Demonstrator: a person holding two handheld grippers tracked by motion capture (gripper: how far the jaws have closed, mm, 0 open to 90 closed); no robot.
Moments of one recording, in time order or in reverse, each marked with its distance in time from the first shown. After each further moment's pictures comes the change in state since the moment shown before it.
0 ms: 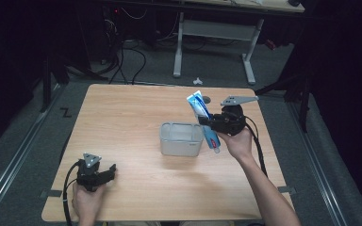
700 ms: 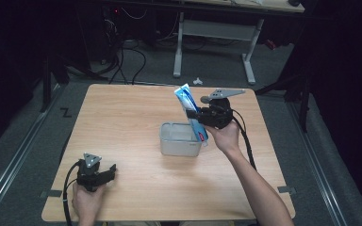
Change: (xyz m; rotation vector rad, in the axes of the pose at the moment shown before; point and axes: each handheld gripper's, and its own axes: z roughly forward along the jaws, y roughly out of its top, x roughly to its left) left arm 0.000 0.000 0.000 0.001 -0.004 0.006; right arm 0.012 0.024 0.027 -0.037 0.024 -0.016
